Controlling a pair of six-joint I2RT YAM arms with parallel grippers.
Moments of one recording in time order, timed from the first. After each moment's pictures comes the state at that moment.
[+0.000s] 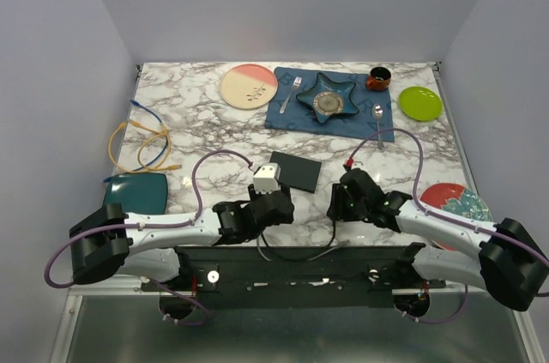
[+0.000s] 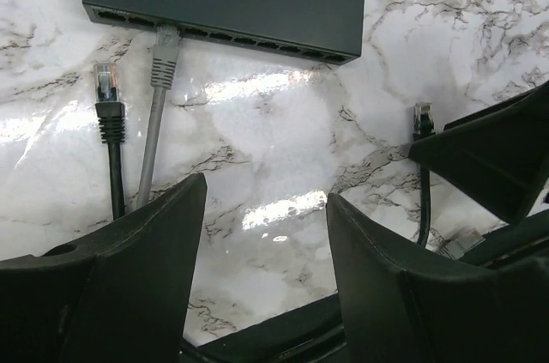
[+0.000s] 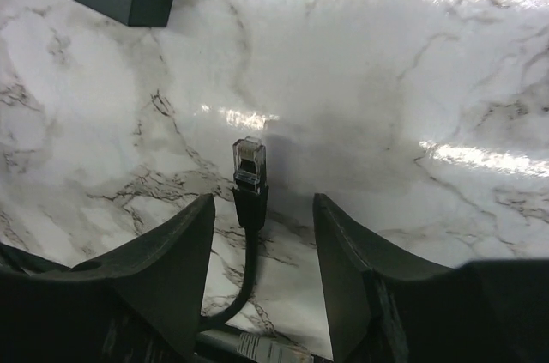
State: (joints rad) left arm -1.22 1.24 0.63 -0.15 -0.55 -0.94; right arm 0.74 1.10 0.45 -0.29 0.11 0.65
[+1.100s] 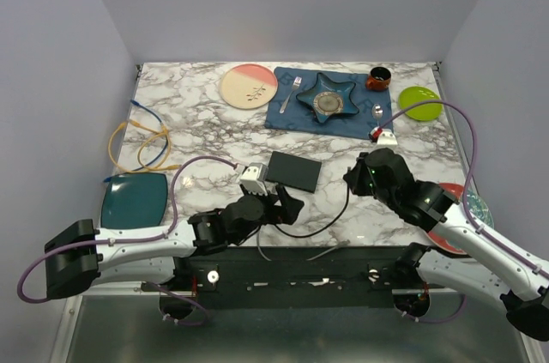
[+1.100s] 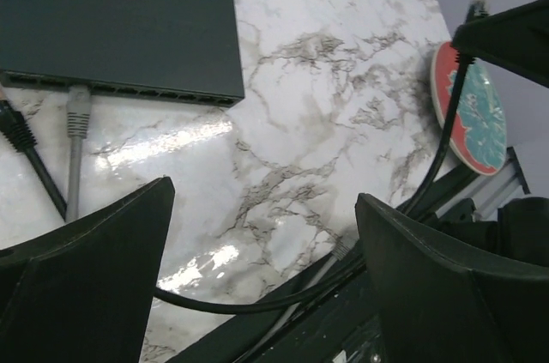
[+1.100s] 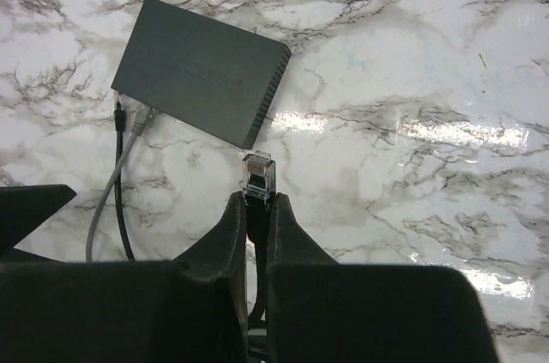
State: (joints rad) left arm -1.22 1.00 0.43 0.19 -0.48 -0.85; right arm 0.78 0.85 0.78 -0.59 0.35 0.58
